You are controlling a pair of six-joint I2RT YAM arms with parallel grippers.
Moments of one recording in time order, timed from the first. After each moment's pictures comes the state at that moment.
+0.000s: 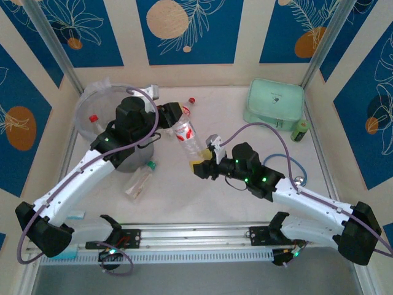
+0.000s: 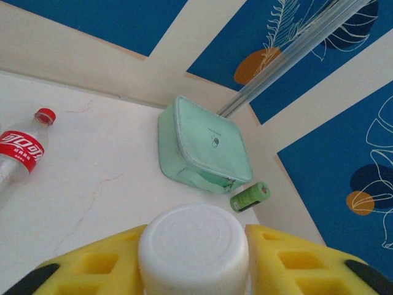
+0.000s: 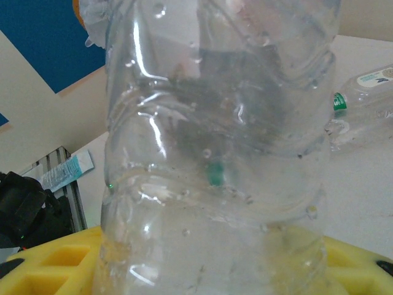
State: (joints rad) left arm -0.63 1.22 1.26 -0.29 0.06 -0.71; right arm 0.85 1.01 0.65 0.07 -0.24 0.26
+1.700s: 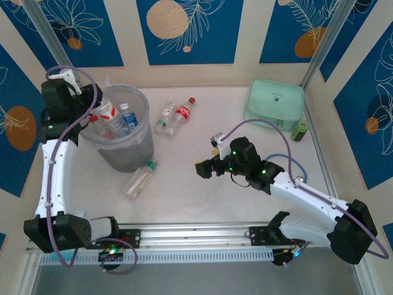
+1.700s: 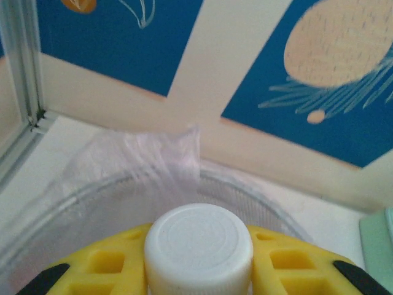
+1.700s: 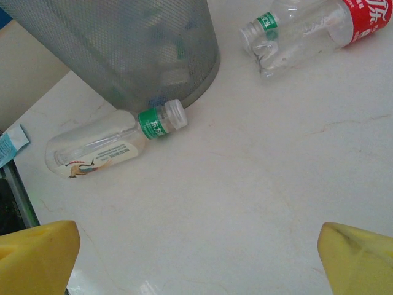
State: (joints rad) left arm 0.15 1.25 1.38 -0.49 0.22 -0.33; right arm 0.74 1.07 0.70 -0.16 -0.21 0.27
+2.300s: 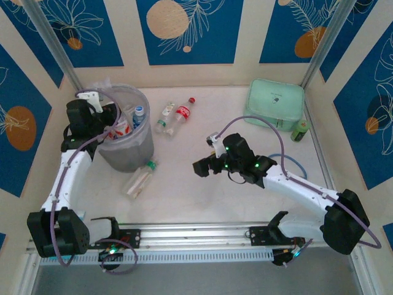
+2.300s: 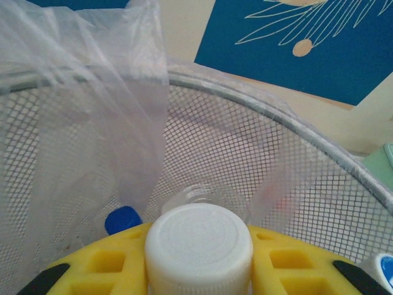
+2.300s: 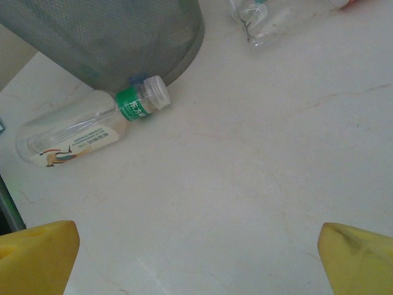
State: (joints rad) left arm 0.06 1.21 1.01 -0.16 0.27 -0.25; right arm 0.73 1.18 0.77 -0.24 -0.19 0.27
